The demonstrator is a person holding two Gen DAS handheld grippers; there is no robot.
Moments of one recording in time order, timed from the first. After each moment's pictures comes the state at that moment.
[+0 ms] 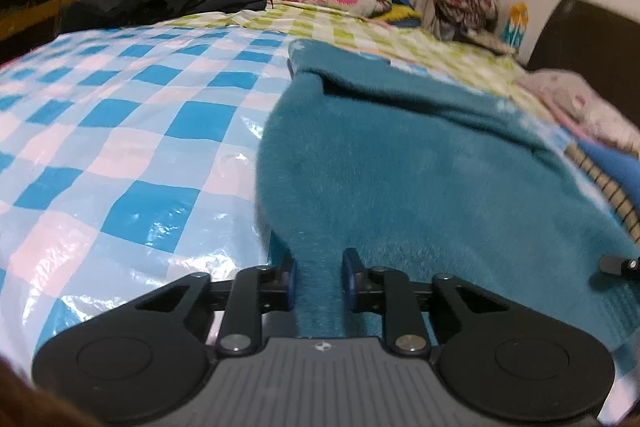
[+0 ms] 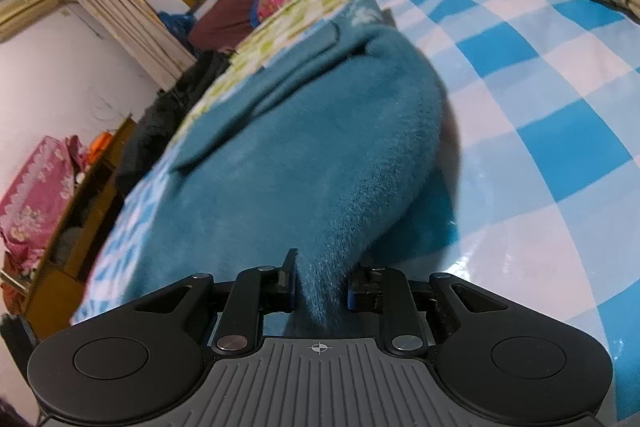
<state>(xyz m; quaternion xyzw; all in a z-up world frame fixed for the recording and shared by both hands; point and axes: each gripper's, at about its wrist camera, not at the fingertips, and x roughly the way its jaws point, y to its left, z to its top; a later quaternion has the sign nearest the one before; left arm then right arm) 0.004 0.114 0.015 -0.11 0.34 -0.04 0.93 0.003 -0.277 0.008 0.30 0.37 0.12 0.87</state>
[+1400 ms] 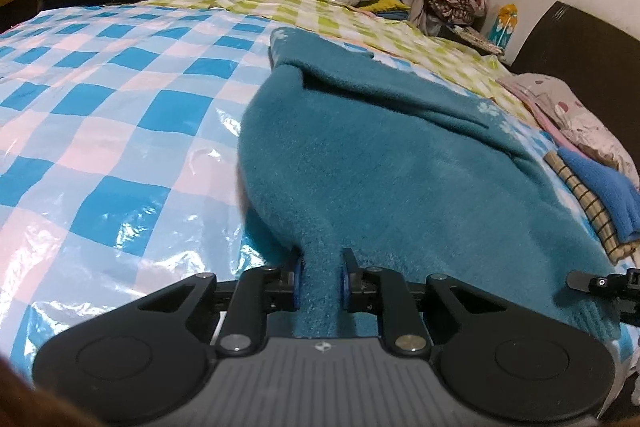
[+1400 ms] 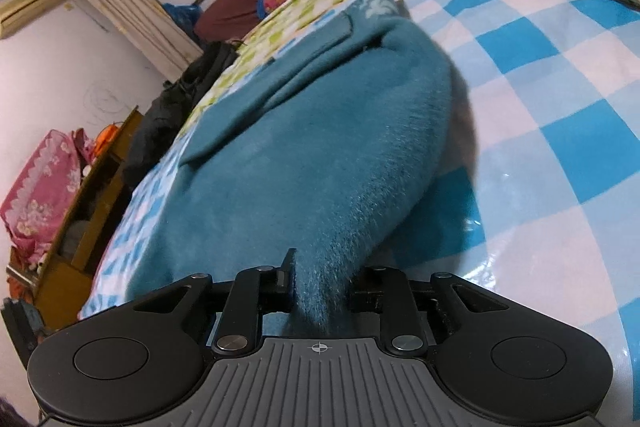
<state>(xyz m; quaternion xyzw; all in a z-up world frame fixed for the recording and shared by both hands) 0.019 0.113 0.020 -0.14 0.36 -0.08 0.92 0.014 -0.270 0.009 0.30 0.38 0.13 0.86</state>
